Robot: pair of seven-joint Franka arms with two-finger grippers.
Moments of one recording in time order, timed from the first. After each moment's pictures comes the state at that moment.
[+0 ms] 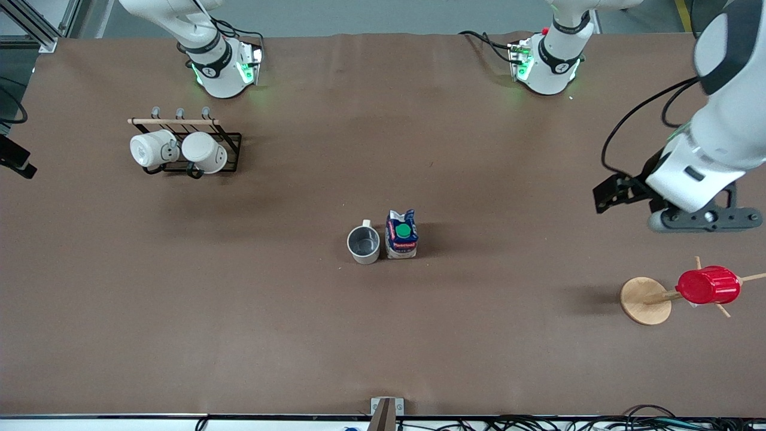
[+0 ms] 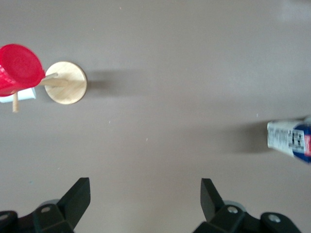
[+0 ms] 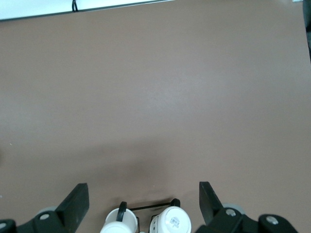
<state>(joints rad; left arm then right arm) -0.02 0.20 -0.19 -1.37 0.04 1.59 -0.17 0.13 -0.02 -0.29 -1.59 -0.05 1.68 -0.03</state>
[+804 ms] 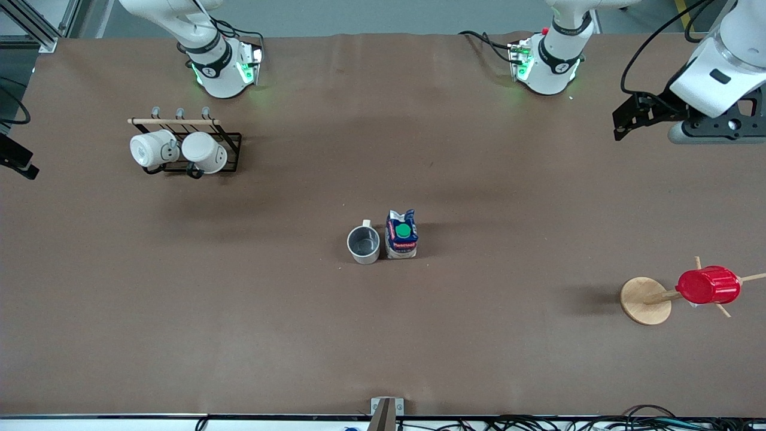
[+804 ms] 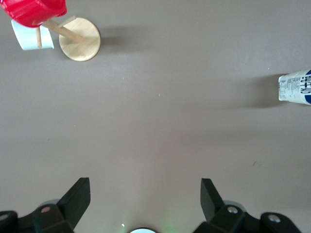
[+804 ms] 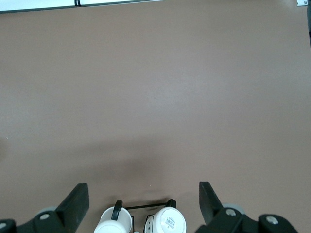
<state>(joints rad) 0.02 -0.13 -0.19 -1.69 0.00 1.54 -0.13 0.13 -0.02 -0.29 -1.59 -0.05 1.68 -0.05</state>
